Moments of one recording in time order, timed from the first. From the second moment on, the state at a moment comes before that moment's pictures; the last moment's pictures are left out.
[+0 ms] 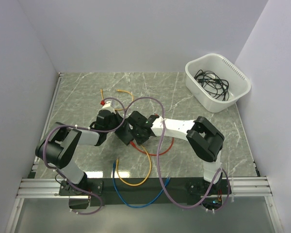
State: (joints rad) left arm -0.42 1.62 0.52 0.64 0.09 -0.62; right arm 0.95 1.91 1.28 -0.50 0.02 0.26
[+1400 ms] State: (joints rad) left arm -0.28 1.82 0.44 1.07 0.35 -0.75; right arm 0.91 1.99 1.41 -0.57 -0.04 0.28
